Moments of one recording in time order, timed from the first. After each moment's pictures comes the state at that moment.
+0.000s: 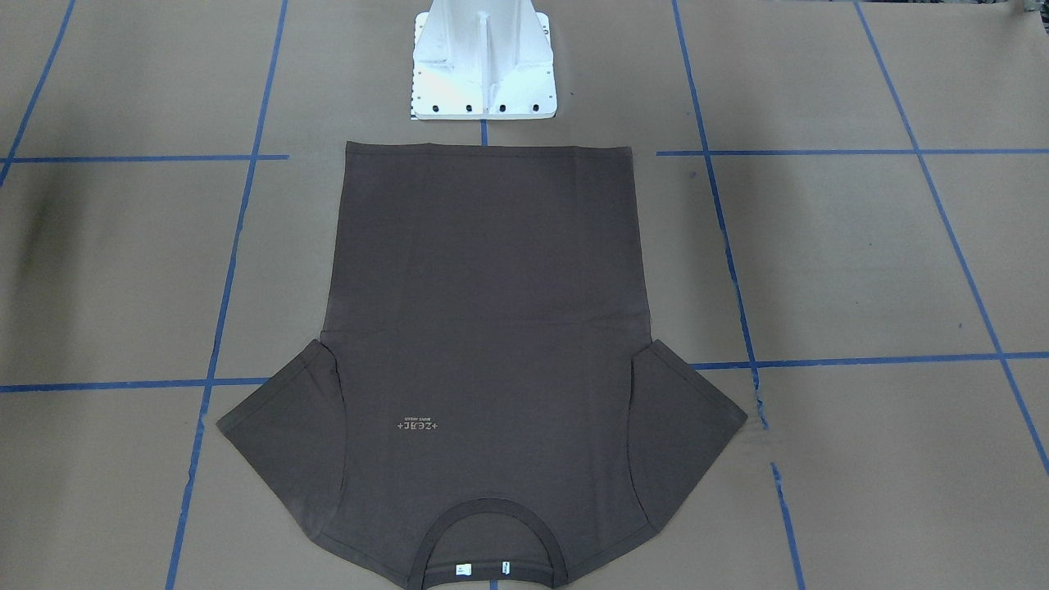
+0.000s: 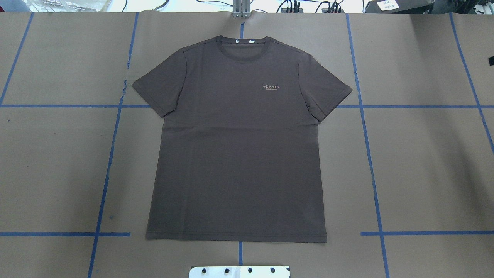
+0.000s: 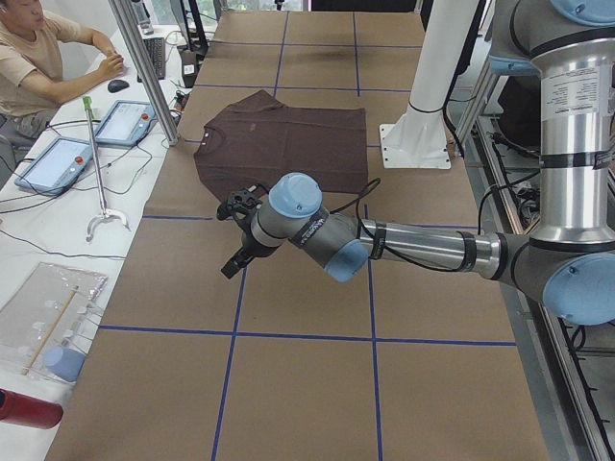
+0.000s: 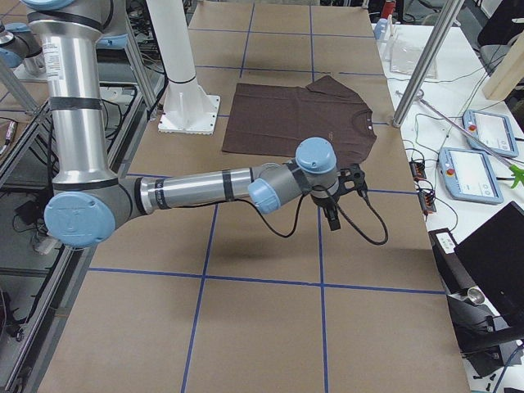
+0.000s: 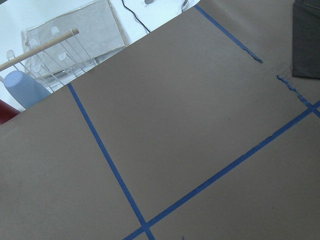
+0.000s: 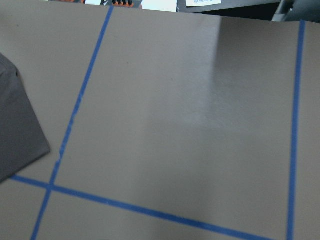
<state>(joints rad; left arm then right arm) -1.54 -1.47 -1.78 -2.19 -2.33 0.05 1.42 -1.43 1.61 -1.08 2.38 0.41</state>
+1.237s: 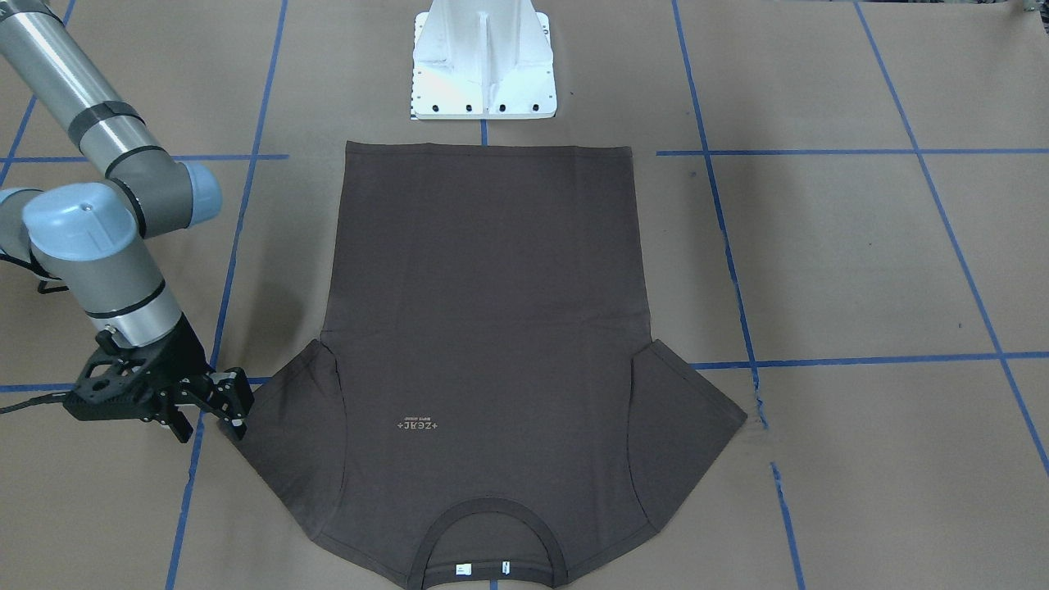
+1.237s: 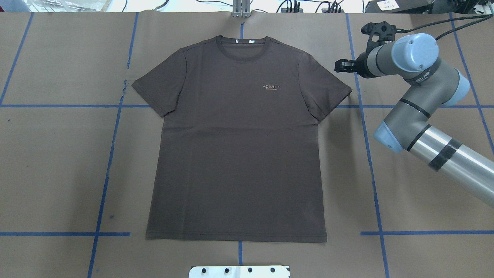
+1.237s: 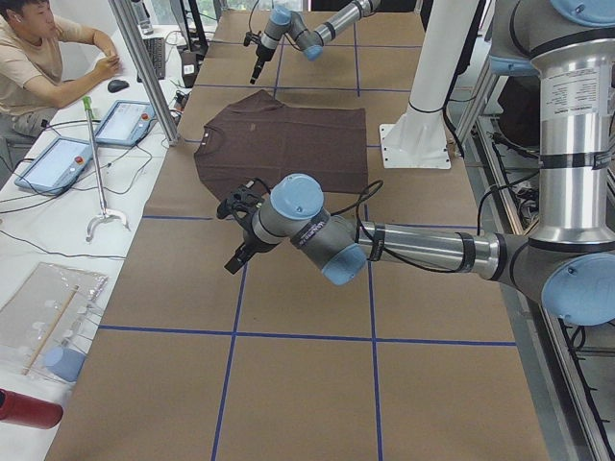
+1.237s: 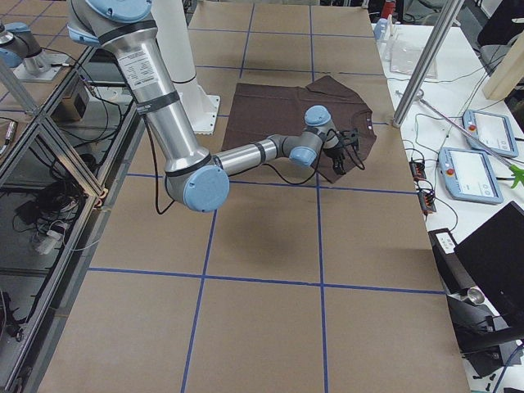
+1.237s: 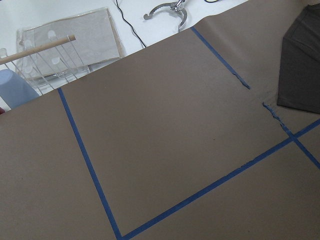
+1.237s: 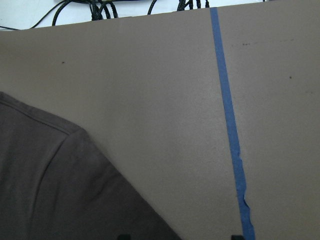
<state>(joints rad) -1.54 -1.47 -1.77 -2.27 -2.38 -0.08 0.87 -1.10 1.33 -0.86 1.77 1.08</state>
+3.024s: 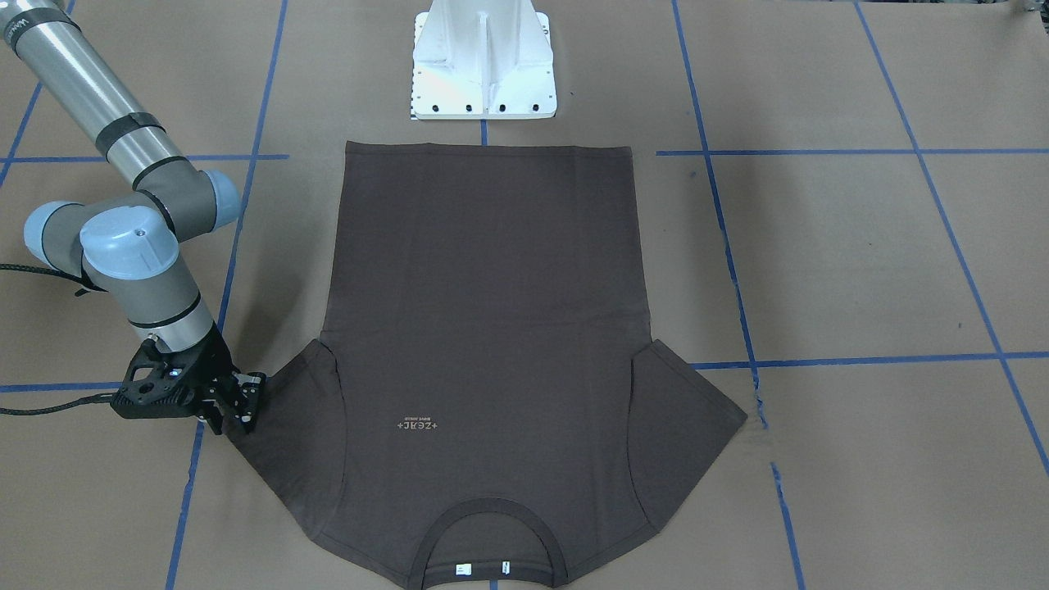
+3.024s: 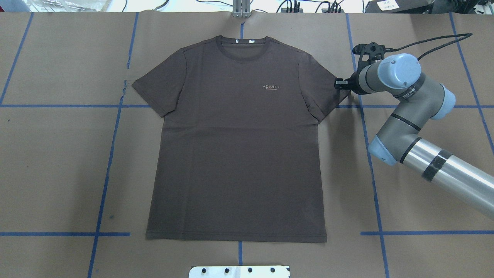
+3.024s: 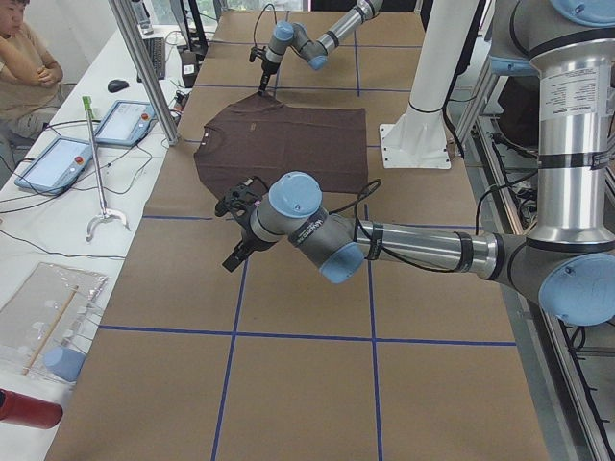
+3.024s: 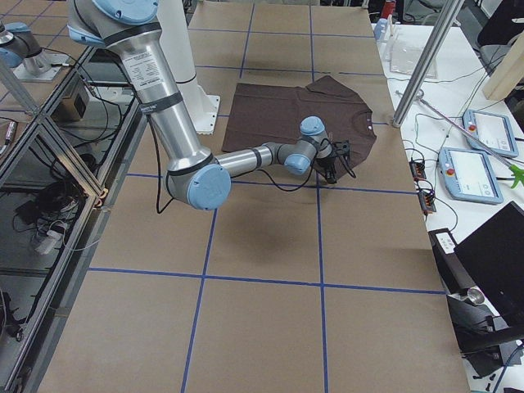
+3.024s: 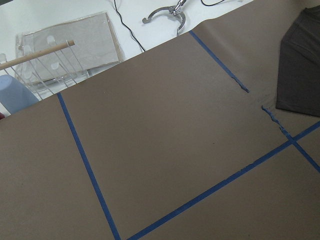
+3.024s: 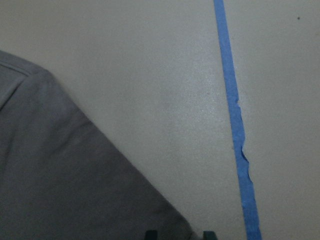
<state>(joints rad) -1.54 -1.48 -1.77 -2.27 -2.38 -0.07 0.82 -1.11 1.28 -0.86 1.75 1.07</state>
